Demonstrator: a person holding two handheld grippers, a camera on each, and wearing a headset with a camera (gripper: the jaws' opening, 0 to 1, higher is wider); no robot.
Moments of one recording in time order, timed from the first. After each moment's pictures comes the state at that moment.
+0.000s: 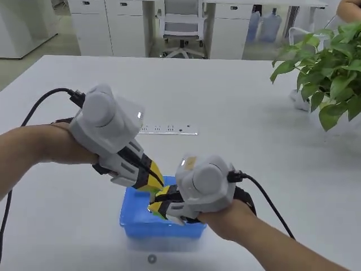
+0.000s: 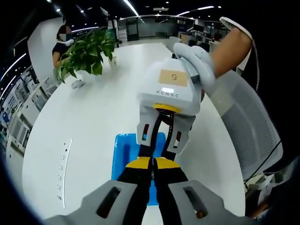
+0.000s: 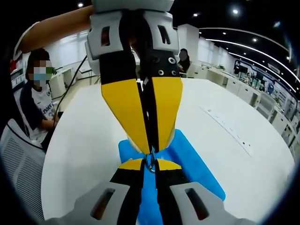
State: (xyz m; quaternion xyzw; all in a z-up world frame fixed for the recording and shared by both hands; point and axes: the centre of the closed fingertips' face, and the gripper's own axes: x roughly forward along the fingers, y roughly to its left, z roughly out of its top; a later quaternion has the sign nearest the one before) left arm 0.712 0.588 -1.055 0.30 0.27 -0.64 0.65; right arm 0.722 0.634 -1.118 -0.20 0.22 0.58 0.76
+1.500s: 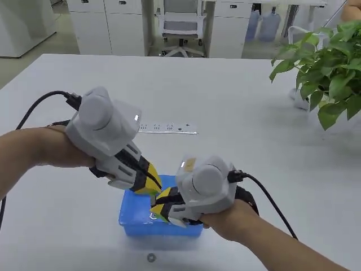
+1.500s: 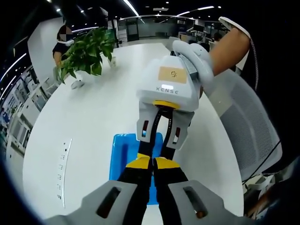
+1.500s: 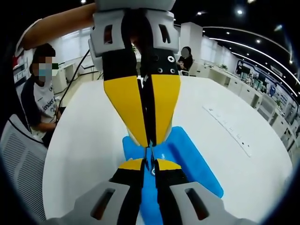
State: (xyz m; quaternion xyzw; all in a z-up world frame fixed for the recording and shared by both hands) left arm 0.702 0.588 -1.045 0.30 0.27 -0.64 0.65; right arm 0.714 0.626 -1.111 -0.22 0.22 0.58 0.75
